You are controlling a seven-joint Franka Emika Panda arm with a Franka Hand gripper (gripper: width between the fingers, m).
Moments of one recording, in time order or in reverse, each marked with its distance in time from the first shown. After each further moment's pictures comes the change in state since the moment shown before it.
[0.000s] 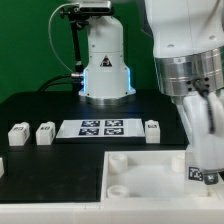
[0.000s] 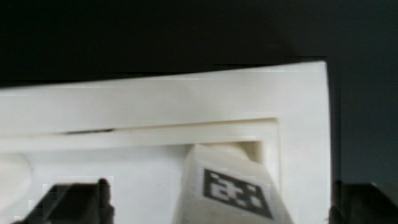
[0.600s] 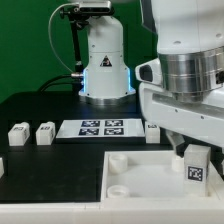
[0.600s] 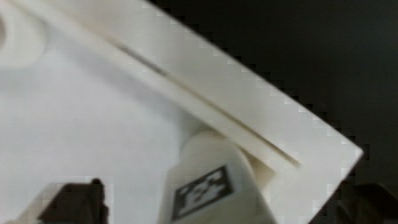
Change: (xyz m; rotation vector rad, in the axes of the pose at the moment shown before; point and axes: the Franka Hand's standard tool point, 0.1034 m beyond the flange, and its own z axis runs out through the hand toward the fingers) arm 0.007 0.008 -0.003 -0.071 0.053 -0.812
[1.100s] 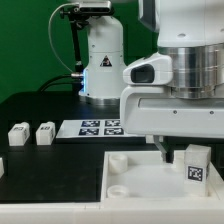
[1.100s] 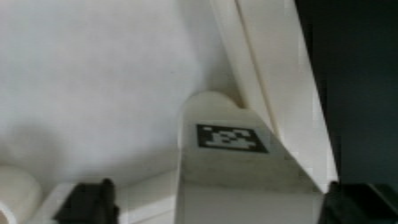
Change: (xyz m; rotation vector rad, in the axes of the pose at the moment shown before) arm 0.009 -0.003 -0.006 -0.008 0.049 -0.387
